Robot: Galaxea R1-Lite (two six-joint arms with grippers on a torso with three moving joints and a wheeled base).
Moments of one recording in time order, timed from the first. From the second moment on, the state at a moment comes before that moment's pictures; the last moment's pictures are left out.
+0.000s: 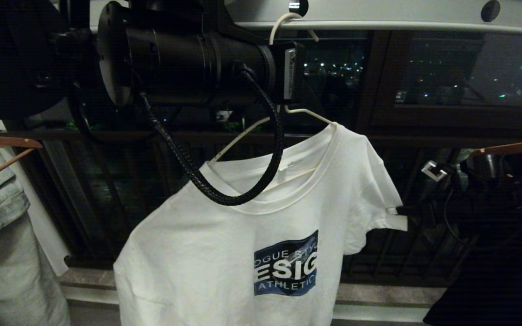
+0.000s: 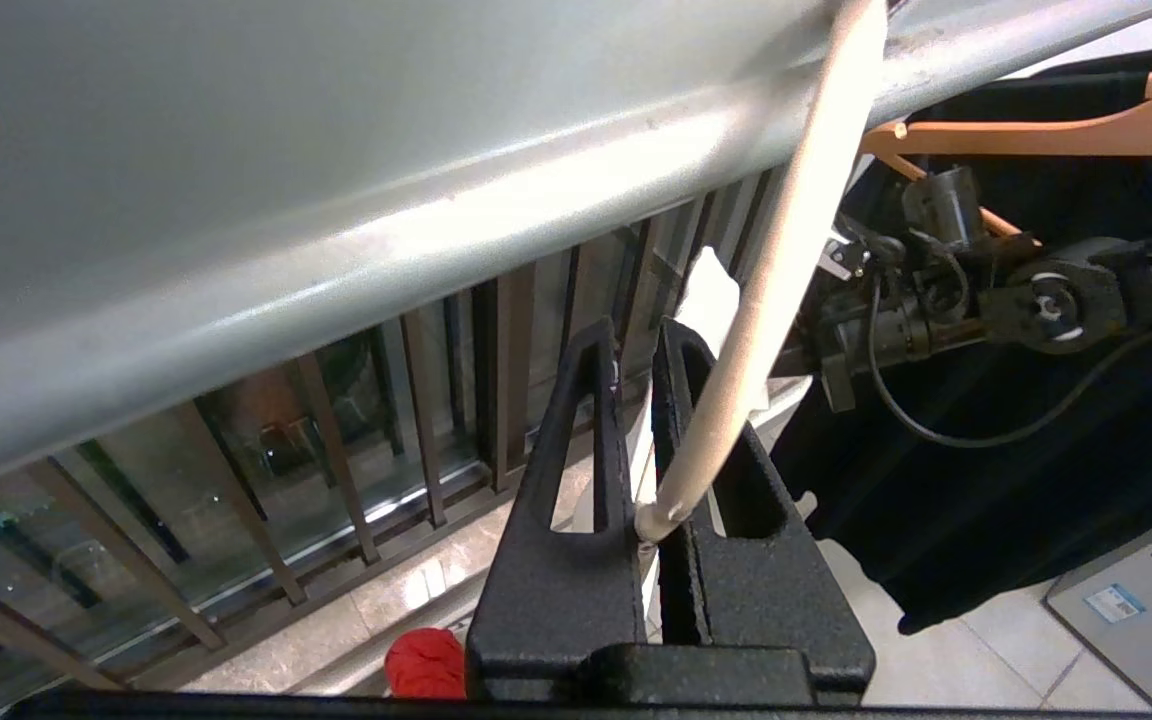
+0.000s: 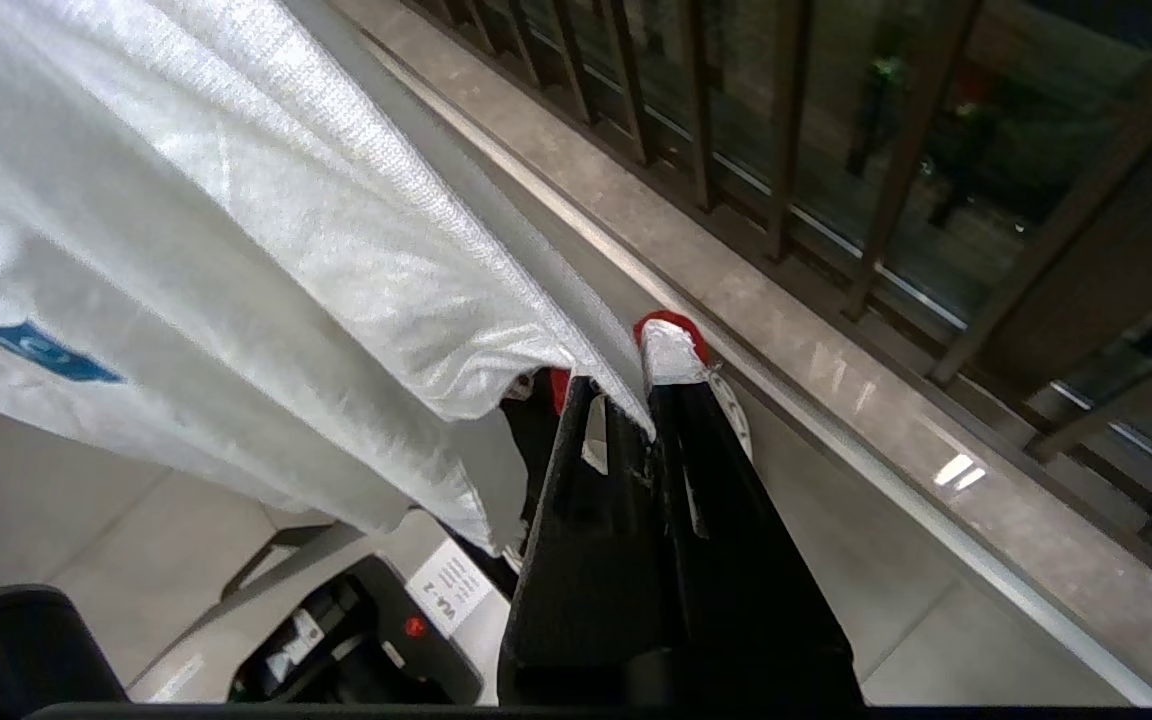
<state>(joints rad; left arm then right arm) -0.80 1.73 -1.80 0.18 0.05 -0.13 -0.22 2.05 -1.18 -0.04 0.89 -0.45</state>
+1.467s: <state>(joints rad) -0.79 1.76 -1.78 0.18 0.05 -0.13 -0.10 1.42 -0.87 -0.29 0.99 0.07</state>
